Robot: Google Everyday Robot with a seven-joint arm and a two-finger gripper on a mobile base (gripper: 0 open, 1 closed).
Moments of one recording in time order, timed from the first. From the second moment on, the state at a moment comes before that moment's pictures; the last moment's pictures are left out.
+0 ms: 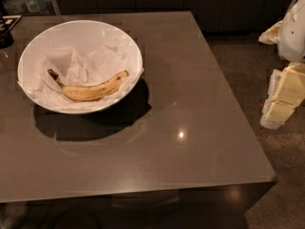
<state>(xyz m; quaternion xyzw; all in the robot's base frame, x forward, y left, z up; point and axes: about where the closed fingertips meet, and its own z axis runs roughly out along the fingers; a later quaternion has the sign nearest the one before) 0.438 -0.216 0.977 -0.60 0.78 -0.04 0.16</state>
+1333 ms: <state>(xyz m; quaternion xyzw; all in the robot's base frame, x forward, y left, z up) 0.482 -0.132 1.016 -0.65 0.74 -0.07 0.15</state>
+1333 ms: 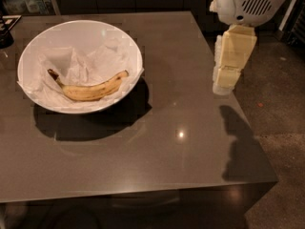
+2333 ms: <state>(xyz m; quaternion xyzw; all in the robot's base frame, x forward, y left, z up) 0.508 -0.045 1.015 -0.73 0.66 -0.08 0.18</state>
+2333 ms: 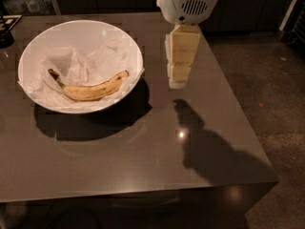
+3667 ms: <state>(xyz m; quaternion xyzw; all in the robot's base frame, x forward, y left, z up) 0.541 0.045 1.000 -0.79 0.58 -0.07 0.19</state>
